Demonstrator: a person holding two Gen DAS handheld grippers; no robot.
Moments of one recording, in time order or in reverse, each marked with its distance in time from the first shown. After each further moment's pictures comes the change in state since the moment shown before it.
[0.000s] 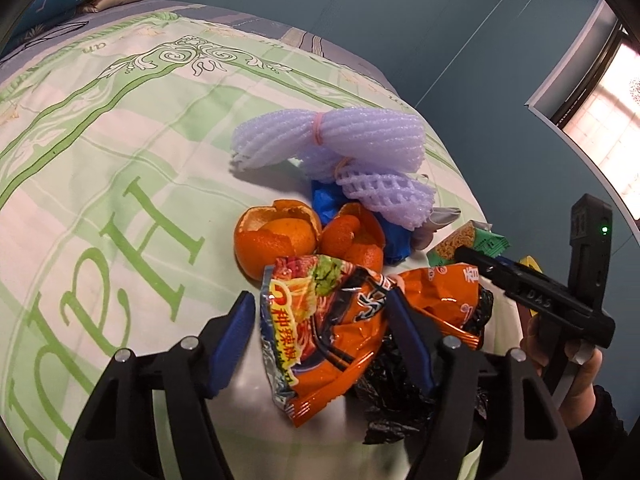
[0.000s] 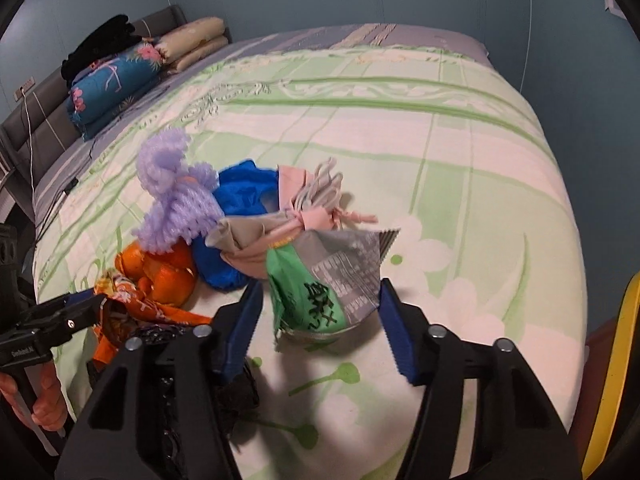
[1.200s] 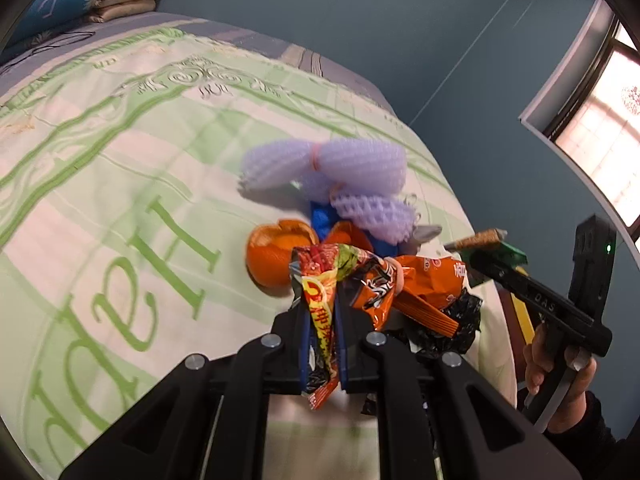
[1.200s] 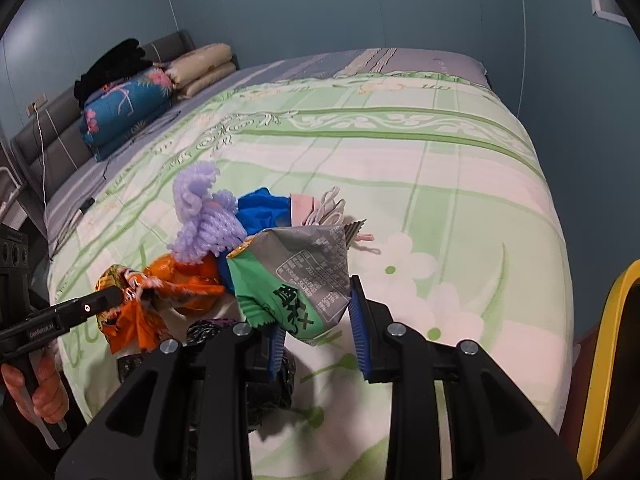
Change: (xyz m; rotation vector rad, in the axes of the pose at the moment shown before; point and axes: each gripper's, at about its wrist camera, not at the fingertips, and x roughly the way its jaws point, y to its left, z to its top) left arm -0.036 0.002 0.001 -0.009 -0.068 -0.005; right arm -0.043 -0.004 -0.004 0.019 -0.111 0.043
